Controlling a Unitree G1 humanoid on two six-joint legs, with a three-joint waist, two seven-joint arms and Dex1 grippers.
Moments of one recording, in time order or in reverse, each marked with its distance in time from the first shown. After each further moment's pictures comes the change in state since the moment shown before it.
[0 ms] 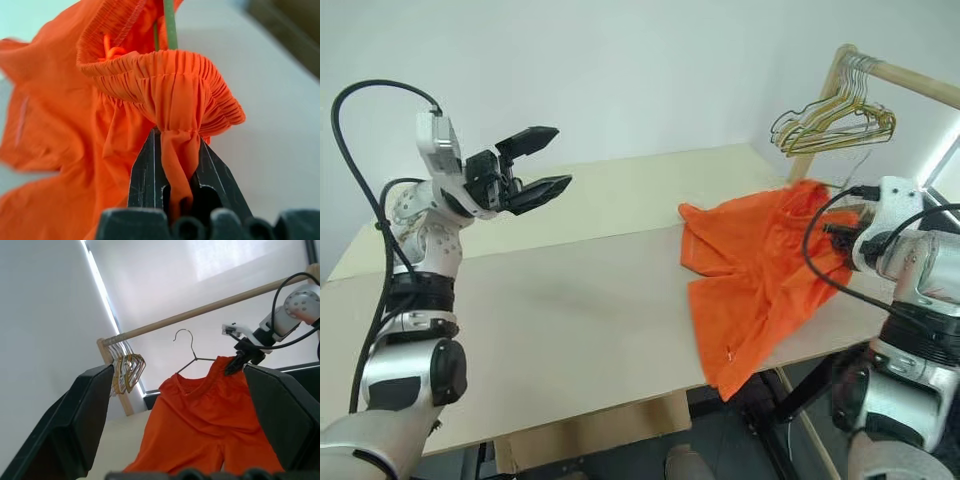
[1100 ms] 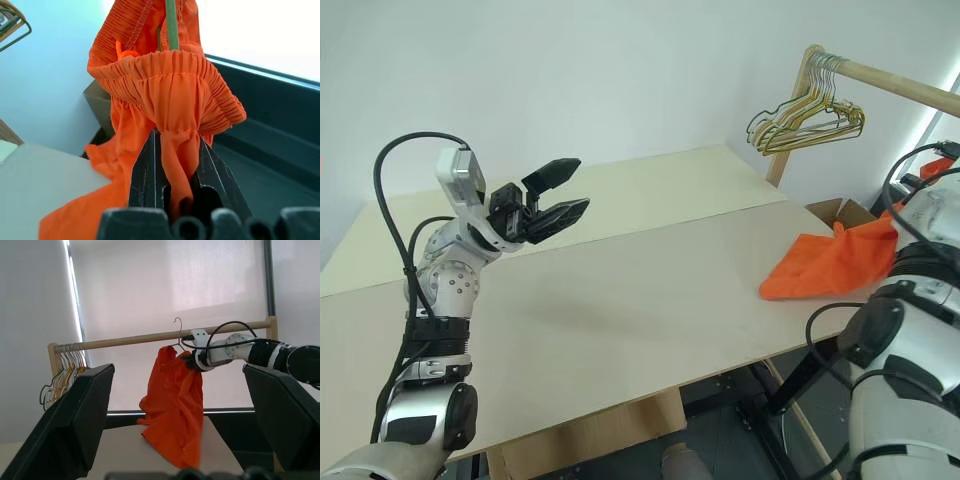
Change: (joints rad) left arm 0.201 -0.066 -0.054 -0.289 -0.138 0.192 0.172; right arm -0.388 -0.136 -0.100 0.996 0.018 -0.928 -0.578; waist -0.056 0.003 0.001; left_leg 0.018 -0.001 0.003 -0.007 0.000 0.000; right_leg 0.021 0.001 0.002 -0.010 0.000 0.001
